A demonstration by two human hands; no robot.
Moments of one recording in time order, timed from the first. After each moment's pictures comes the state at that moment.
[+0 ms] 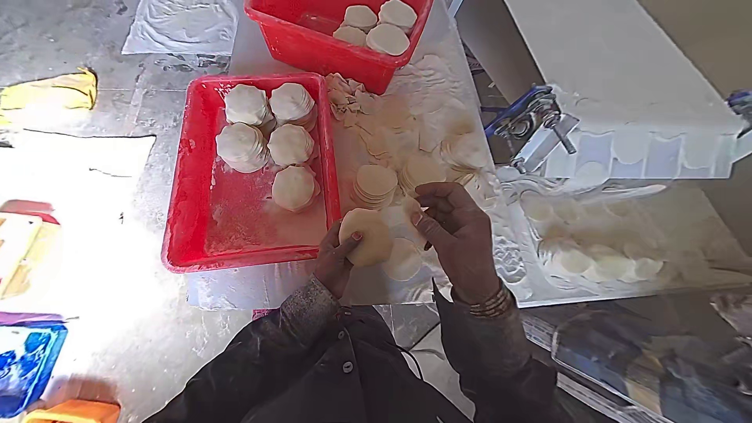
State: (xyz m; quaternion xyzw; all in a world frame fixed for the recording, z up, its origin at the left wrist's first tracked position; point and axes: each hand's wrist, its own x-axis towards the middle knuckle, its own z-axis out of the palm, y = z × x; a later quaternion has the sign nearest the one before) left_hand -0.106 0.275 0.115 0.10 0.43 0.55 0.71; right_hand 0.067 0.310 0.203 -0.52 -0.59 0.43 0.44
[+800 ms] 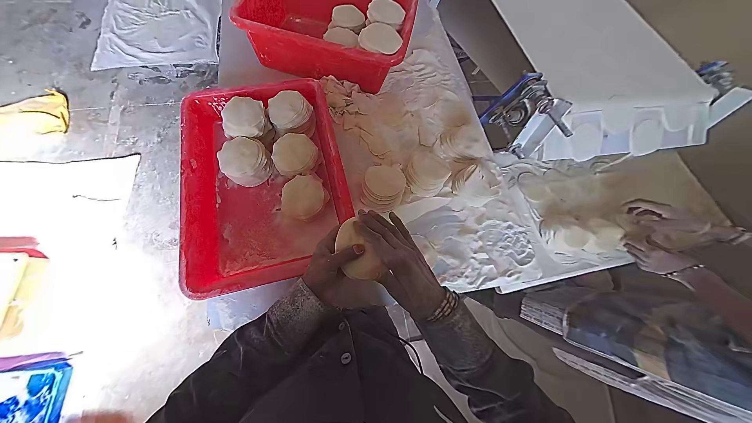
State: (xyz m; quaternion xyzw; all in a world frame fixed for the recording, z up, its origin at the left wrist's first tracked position) left_hand -0.174 0.280 0.125 0.18 0.39 0.47 0.77; right_hand 0.006 0.285 0.141 -0.46 -0.82 0.24 0.27
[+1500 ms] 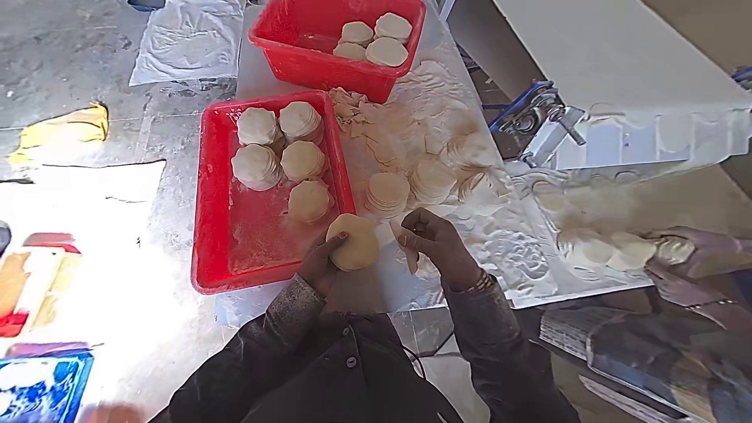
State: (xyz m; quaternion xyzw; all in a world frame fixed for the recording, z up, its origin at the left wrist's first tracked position) left_hand -0.174 0.291 0.128 0.08 0.50 0.47 0.72; right_hand 0.056 0.316 0.155 -0.52 -0.52 0.58 0.34
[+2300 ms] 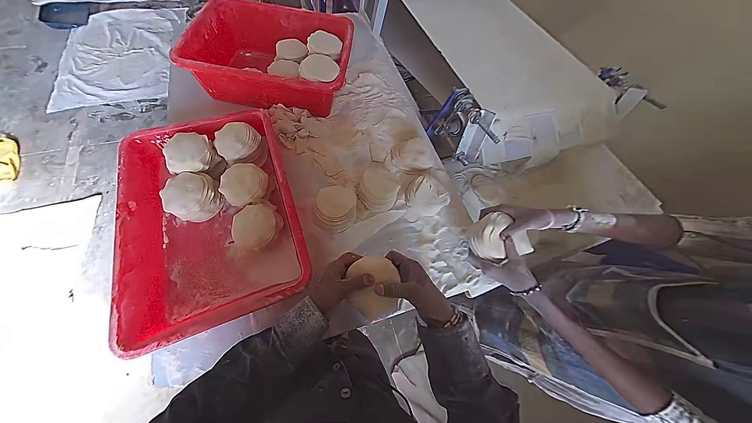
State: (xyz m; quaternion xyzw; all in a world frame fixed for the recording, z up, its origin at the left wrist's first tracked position) left_hand -0.086 0.296 0.086 0.40 0.36 0.31 0.79; right_hand 0.117 0.265 0.118 -0.53 -0.42 0.64 0.36
